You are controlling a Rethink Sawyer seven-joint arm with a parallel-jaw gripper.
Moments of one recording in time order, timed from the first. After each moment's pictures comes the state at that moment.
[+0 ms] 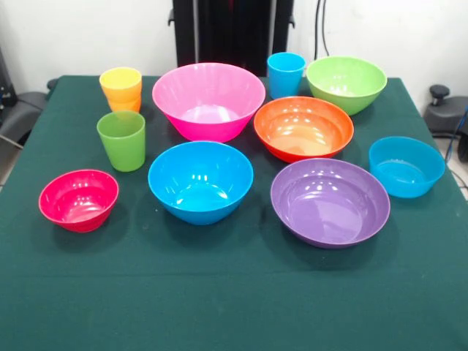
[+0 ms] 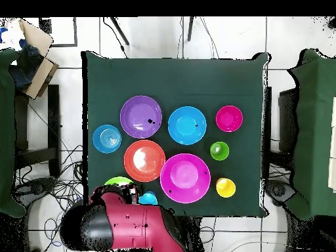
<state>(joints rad) 0.02 -1.21 -0.04 2.18 -0.01 0.53 1.66</state>
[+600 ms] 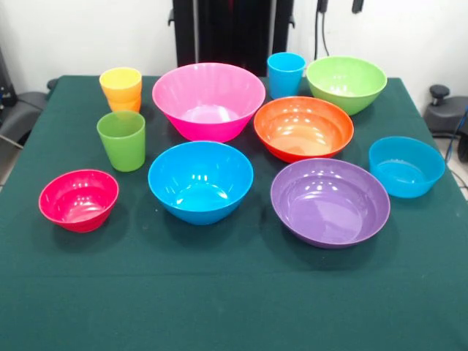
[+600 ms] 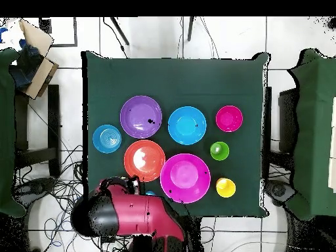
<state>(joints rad) 0.02 -1.06 -0.04 2.17 -0.01 0.37 1.66</state>
